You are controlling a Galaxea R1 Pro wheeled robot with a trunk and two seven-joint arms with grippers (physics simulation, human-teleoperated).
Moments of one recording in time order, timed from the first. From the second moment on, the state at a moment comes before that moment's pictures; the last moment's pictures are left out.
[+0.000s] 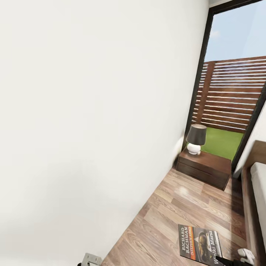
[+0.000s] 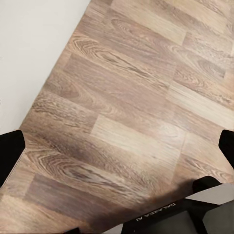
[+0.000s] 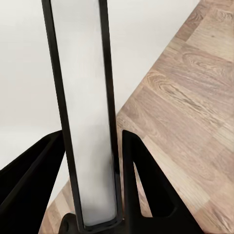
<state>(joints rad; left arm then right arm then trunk) -0.46 0.03 0.12 -0.02 -0.22 -0.19 -0.36 -0.46 -0.52 0.14 -0.01 -0.51 0.01 1.16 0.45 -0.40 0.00</state>
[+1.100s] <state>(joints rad) -0.46 0.03 0.12 -0.02 -0.22 -0.19 -0.36 -0.46 -0.52 0.14 -0.01 -0.51 0.01 1.16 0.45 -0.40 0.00</state>
